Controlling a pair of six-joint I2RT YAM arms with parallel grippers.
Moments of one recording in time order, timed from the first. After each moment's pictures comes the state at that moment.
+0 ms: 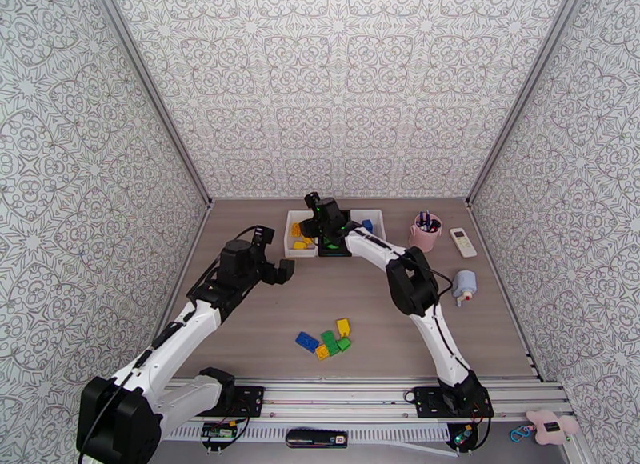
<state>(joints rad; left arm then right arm) -0.30 1.10 0.75 -0.21 0.11 -0.08 0.64 2.37 1.96 -0.16 -0.04 0.16</state>
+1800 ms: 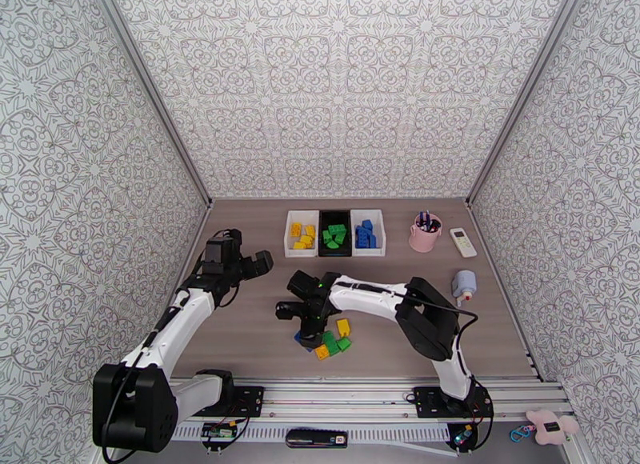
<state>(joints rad) -0.06 1.19 0.79 -0.36 0.14 -0.39 1.04 2.05 1.50 -0.80 -0.17 -0.33</state>
